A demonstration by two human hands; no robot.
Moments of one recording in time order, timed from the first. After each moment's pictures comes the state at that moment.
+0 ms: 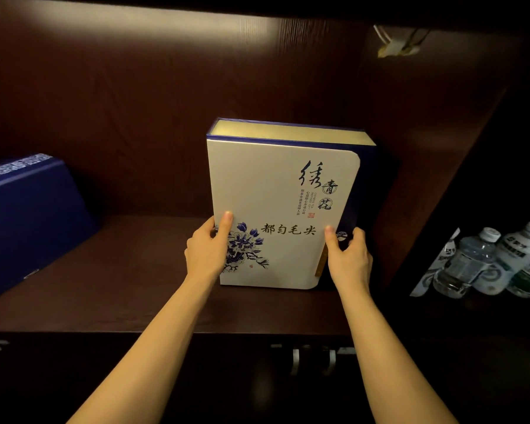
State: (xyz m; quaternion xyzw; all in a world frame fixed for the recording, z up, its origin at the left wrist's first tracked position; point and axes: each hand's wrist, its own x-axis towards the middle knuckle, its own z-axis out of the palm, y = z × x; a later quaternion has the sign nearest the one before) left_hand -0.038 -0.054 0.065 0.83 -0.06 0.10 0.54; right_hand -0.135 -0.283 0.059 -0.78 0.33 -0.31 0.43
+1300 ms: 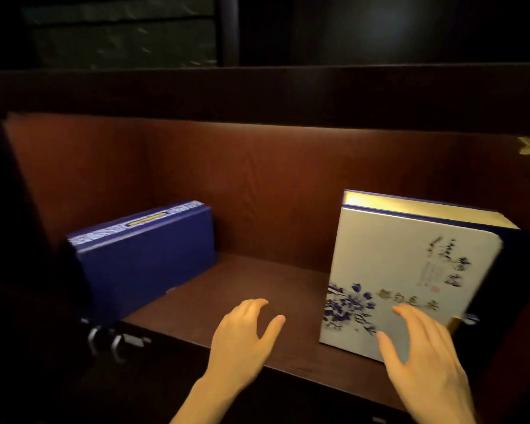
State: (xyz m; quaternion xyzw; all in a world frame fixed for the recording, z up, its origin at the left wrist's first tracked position) left_hand -0.135 0.119 0.068 0.92 -0.12 0.20 0.32; right_hand -0.211 -0.144 0.093 -0.93 0.12 -0.30 0.17
